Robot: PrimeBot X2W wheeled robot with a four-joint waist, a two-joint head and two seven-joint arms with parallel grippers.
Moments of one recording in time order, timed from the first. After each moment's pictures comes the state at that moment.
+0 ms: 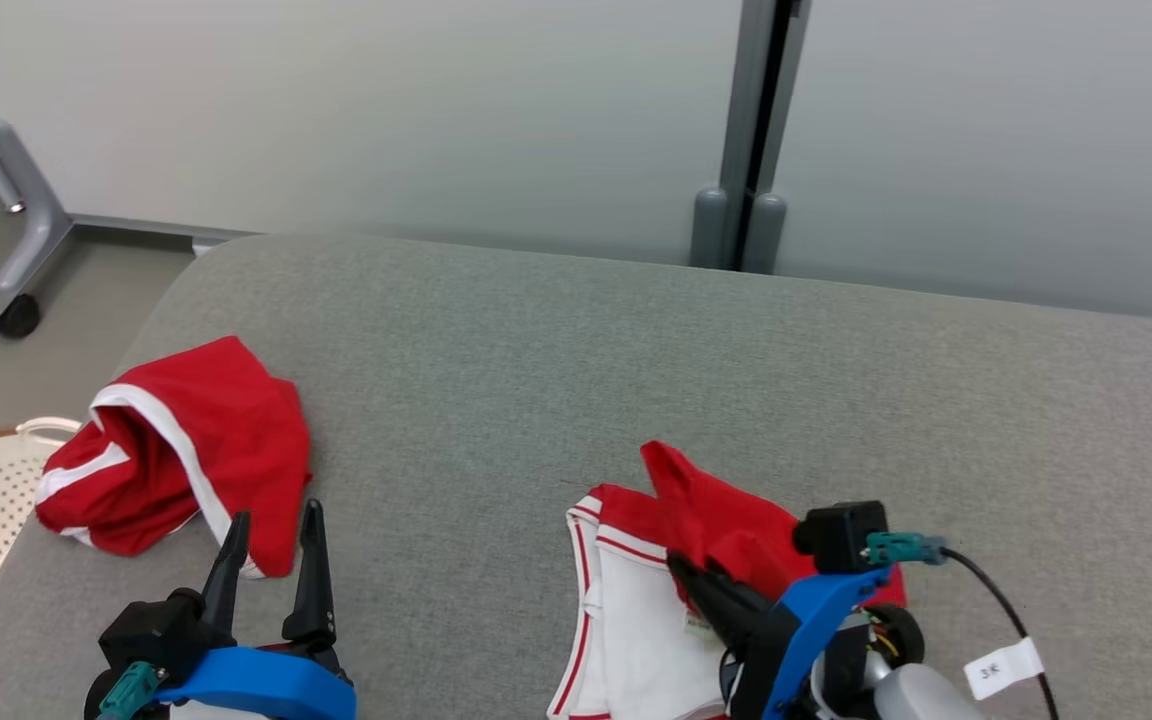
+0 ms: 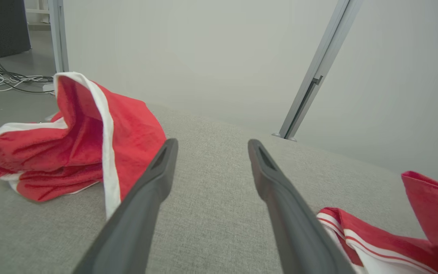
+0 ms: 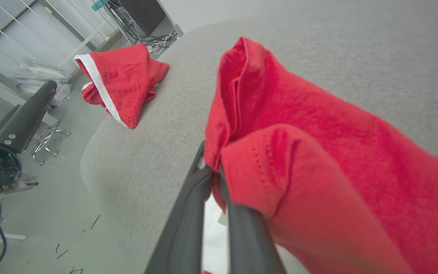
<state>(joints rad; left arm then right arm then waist) -0.06 0.11 -0.08 0.36 -0.37 -0.12 -0.26 -0.22 -0.08 0.40 0.33 0.62 0.13 0.23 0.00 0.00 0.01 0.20</state>
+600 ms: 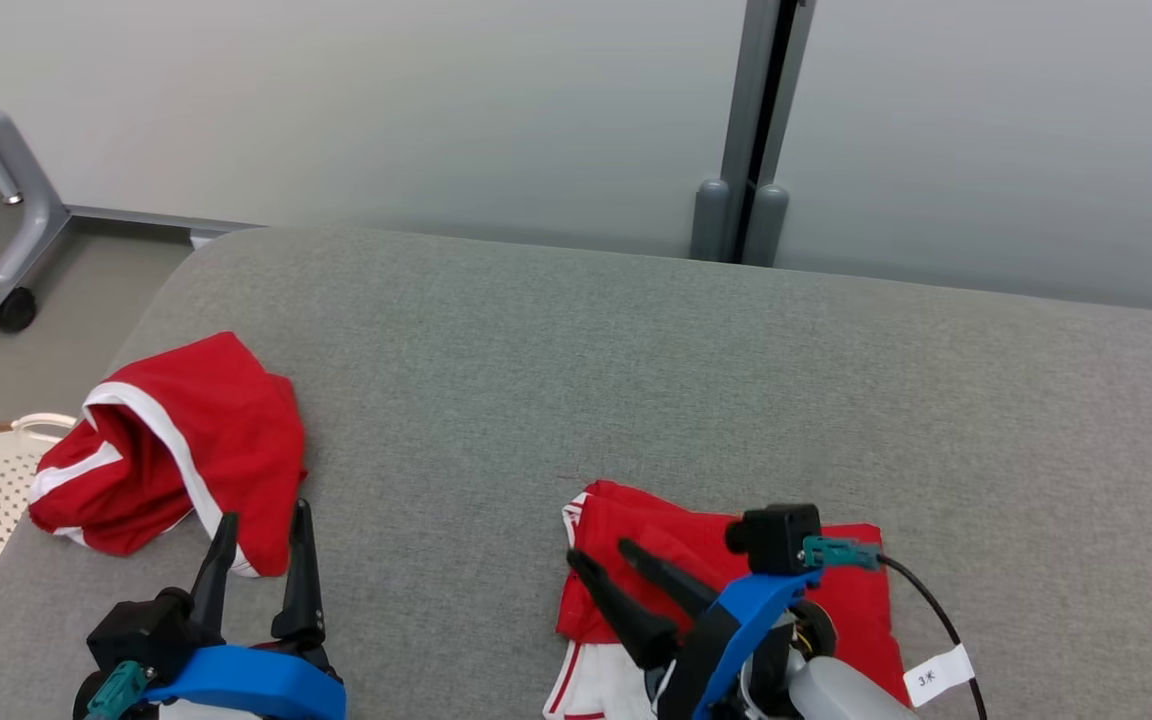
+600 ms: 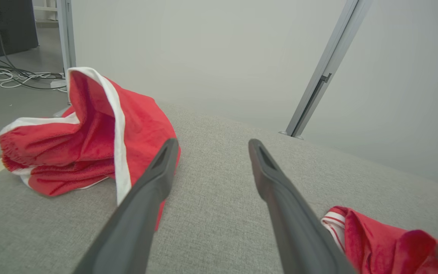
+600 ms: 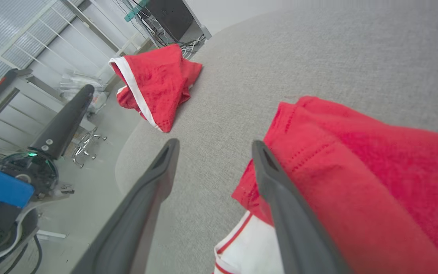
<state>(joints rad) -0.06 0.11 -0.07 0.37 -0.37 -0.12 -0.26 -0.36 -0.05 0.66 0.55 0.84 0.13 0.01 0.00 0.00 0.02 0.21</state>
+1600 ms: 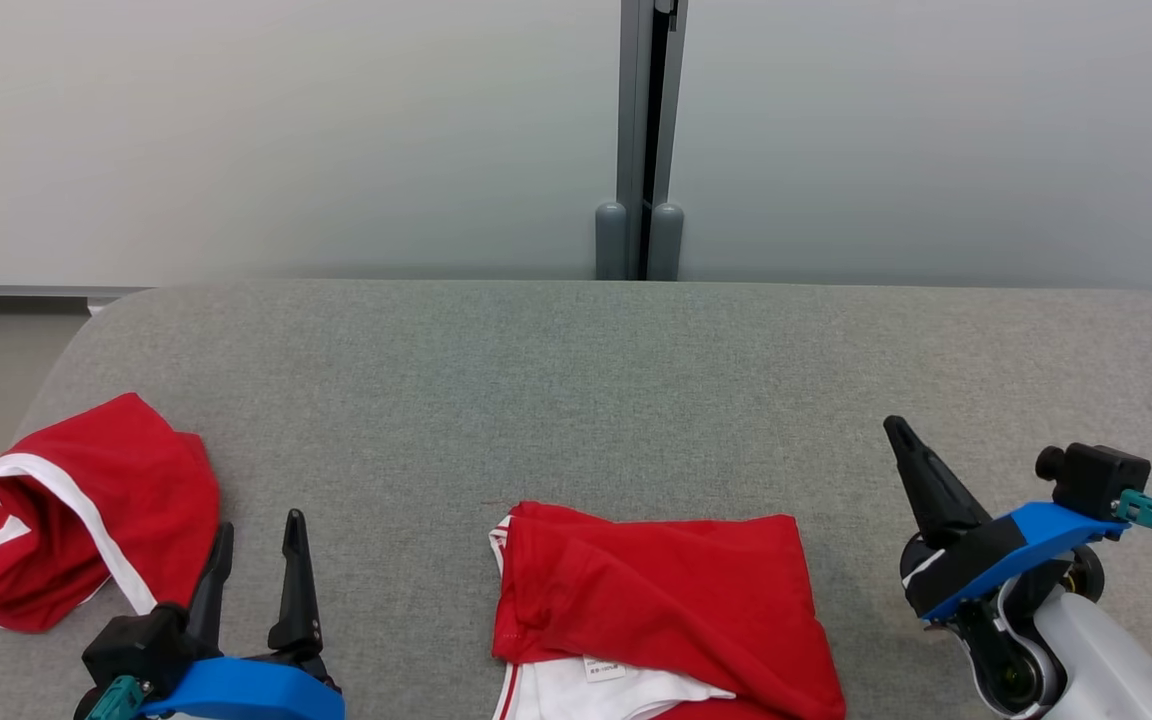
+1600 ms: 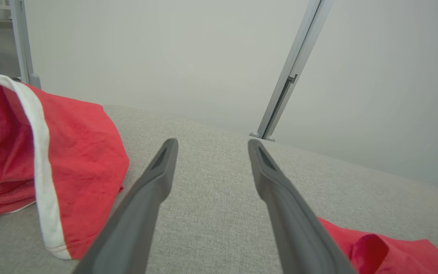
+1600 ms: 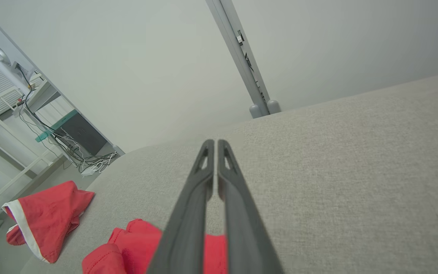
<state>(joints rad) -0.04 0.09 -0.04 0.35 -0.36 -0.12 -0.26 -0.36 -0.33 0.43 0.52 0.94 0.13 -0.21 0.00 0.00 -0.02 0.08</state>
